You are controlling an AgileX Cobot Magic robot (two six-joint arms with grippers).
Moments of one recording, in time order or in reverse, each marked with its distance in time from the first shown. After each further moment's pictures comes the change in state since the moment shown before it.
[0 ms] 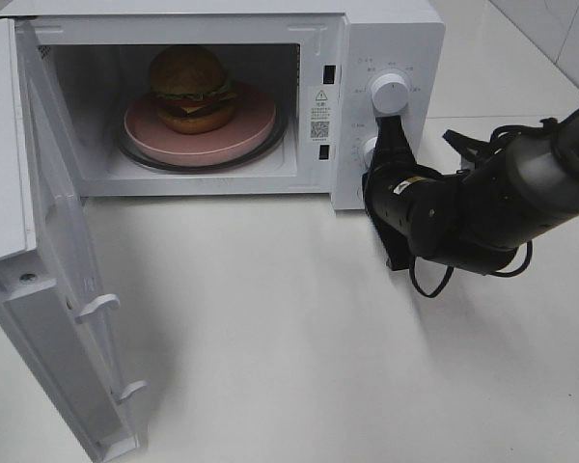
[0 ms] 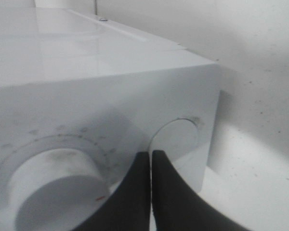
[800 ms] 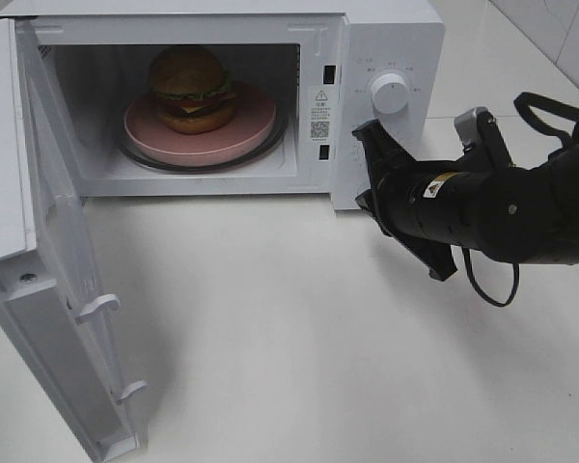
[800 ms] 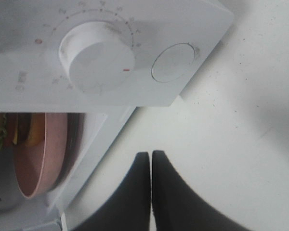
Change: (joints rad) left arm 0.000 0.000 0.000 0.000 0.000 0.000; right arm -0.001 -0.263 0.158 -0.259 0.276 -0.259
